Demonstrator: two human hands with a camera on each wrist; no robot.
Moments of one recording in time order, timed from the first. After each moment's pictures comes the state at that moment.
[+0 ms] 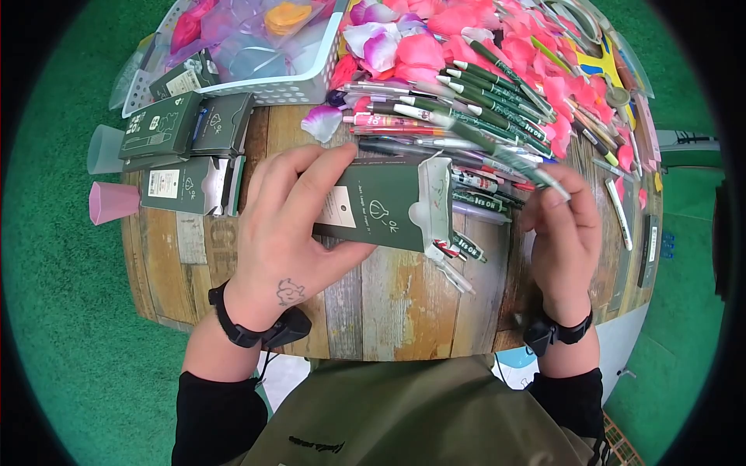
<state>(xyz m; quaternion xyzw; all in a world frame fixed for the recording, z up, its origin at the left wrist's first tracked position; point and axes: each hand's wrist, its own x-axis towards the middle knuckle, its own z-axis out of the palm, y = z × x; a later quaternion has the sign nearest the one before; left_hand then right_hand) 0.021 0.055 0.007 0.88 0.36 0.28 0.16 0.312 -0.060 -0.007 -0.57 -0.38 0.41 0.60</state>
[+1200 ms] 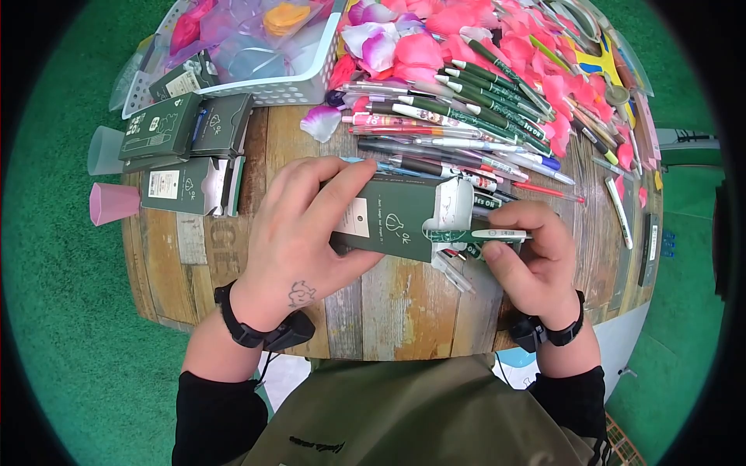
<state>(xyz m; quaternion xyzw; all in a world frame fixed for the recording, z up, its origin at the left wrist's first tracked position) 0.023 0.051 0.003 0.90 0.33 0.23 0.19 0.302 -0.063 -0.004 -0.52 -0.63 0.32 0.47</state>
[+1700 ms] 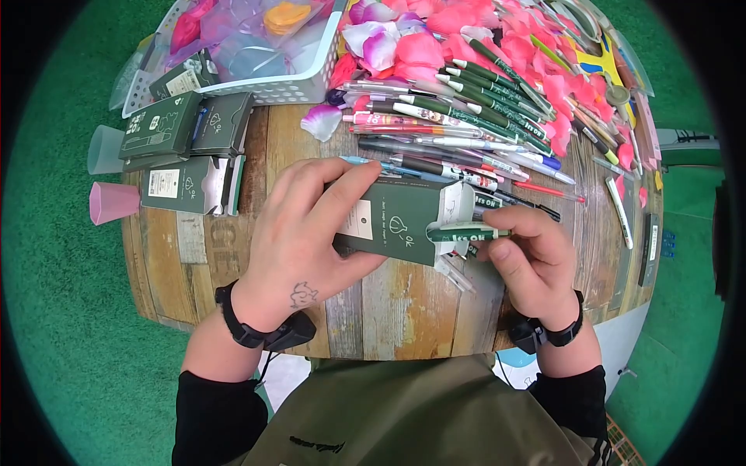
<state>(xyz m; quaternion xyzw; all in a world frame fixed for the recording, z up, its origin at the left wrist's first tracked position) 0.024 0.049 0.002 0.90 0.33 0.23 0.19 0.300 -0.067 -0.008 -0.51 -0.60 0.39 0.48</state>
